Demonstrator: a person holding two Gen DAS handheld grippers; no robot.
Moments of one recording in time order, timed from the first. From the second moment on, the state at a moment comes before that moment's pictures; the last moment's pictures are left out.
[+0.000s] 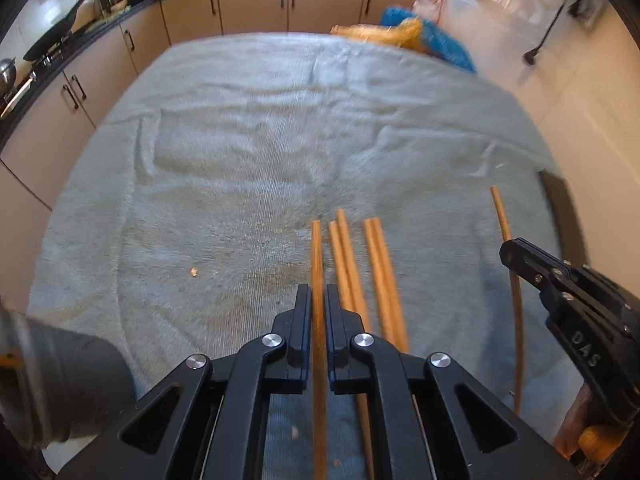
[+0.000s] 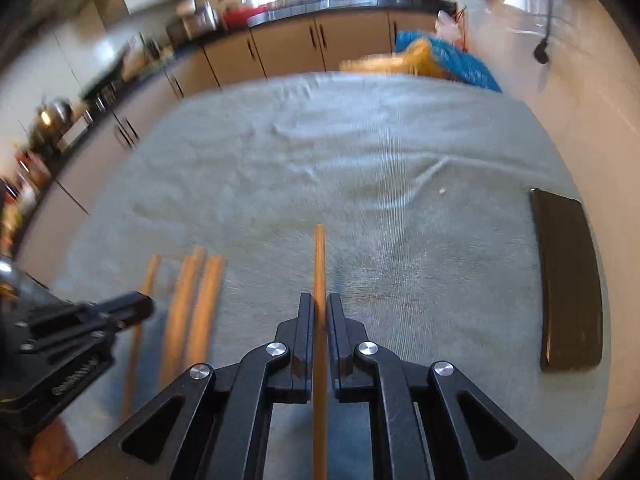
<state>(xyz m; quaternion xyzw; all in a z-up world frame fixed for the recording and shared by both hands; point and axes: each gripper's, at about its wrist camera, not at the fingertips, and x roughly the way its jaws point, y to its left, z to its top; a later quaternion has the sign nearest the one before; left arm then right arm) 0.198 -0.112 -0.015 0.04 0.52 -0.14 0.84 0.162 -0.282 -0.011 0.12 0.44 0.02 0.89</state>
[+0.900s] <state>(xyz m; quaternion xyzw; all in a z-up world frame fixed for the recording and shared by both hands) 0.060 -0.044 0.109 0.02 0.36 -0.22 0.91 -0.022 -0.242 0.089 0.13 0.22 0.03 0.97</state>
